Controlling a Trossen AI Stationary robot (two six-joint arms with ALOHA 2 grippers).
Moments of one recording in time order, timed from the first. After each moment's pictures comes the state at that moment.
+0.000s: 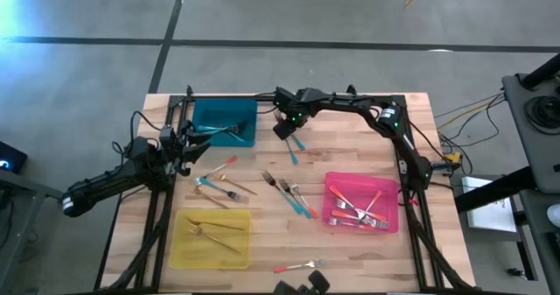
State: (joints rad) left arm 0.43 0.04 0.02 0.40 0.25 -0.38; right arm -0.48 2.27 1.83 -0.83 0.00 0.37
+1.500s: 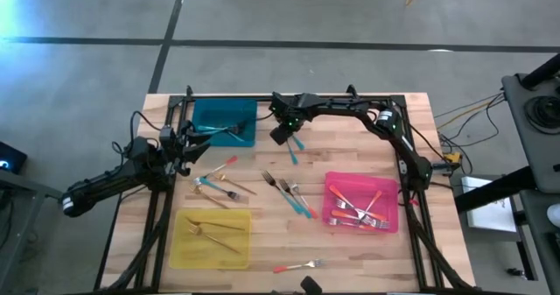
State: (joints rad) left arm 0.43 0.04 0.02 0.40 0.25 -0.38; right arm -0.43 2.31 1.83 -0.78 0.00 0.33
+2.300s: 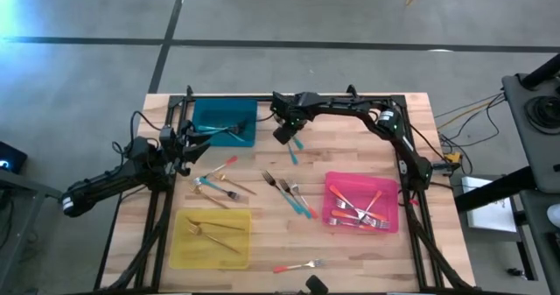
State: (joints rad) left arm 0.43 0.04 0.02 0.40 0.25 -0.38; right arm -0.43 2.27 1.84 -0.86 0.08 0.31
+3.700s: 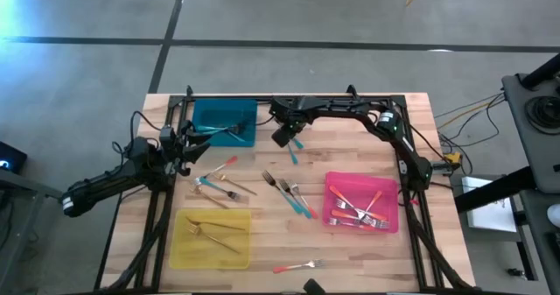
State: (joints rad) left arm 0.43 0.04 0.02 0.40 0.25 -0.38; right arm -0.41 2.27 1.82 -0.83 0.08 0.34
